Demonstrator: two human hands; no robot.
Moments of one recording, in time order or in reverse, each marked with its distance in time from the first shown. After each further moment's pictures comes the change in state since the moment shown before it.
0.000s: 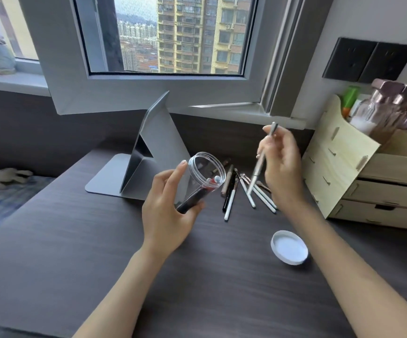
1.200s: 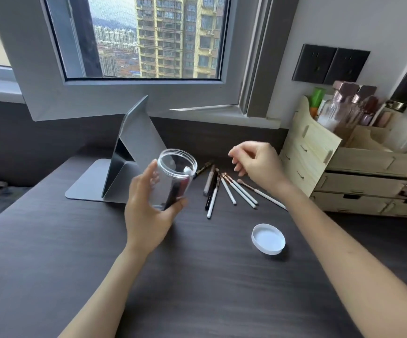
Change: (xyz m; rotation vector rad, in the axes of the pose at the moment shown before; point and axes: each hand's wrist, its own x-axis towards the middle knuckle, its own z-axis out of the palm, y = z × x) left_hand -0.002 -0.006 0.004 -0.267 0.007 -0.103; right_hand 0.011 -0.001 -0.023 -0.389 -0.267 0.206
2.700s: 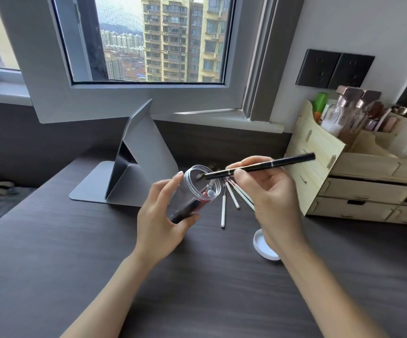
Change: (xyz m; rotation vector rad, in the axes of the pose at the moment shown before) left_hand -0.009 0.006 0.006 0.144 -0.137 0.155; right_hand -0.082 -0.060 0.004 0.580 0.170 -0.010
